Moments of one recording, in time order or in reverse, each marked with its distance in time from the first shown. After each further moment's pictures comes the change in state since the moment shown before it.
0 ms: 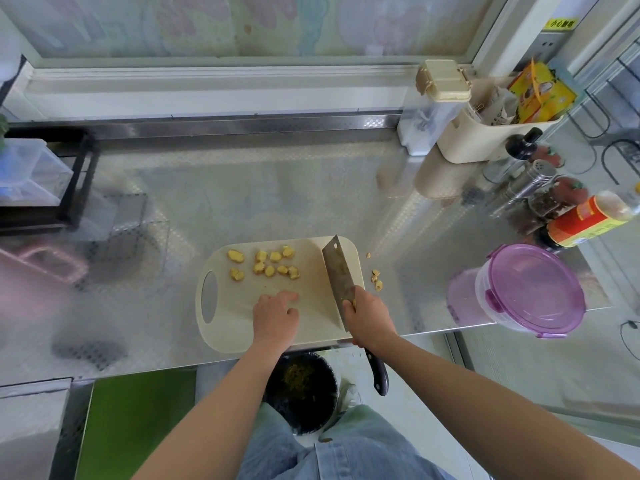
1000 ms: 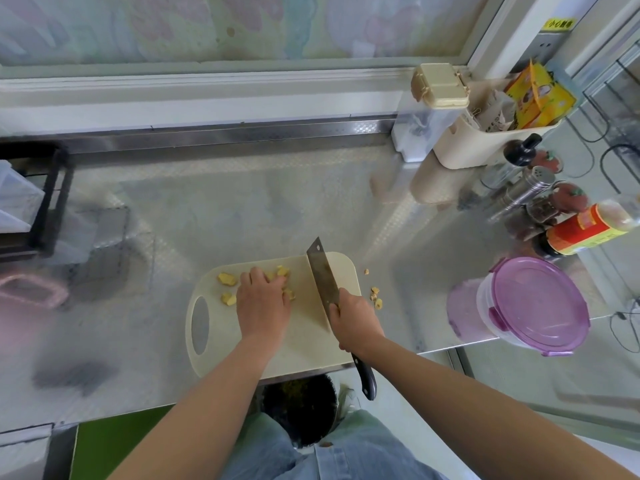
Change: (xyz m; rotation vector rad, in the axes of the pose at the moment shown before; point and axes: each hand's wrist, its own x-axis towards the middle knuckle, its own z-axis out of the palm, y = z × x) left_hand 0.044 0.029 -0.032 0.521 0.325 0.229; right_hand 0.028 -0.032 -0.010 -0.091 -0.034 -0.020
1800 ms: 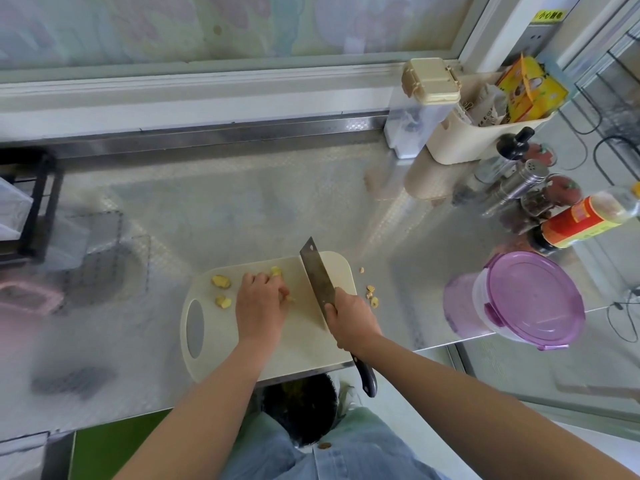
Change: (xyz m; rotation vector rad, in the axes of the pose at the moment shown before) left_hand 0.002 -0.001 0.009 -0.186 0.062 0.065; right_hand 0.002 0.005 -0.002 -0.003 0.001 -0.021
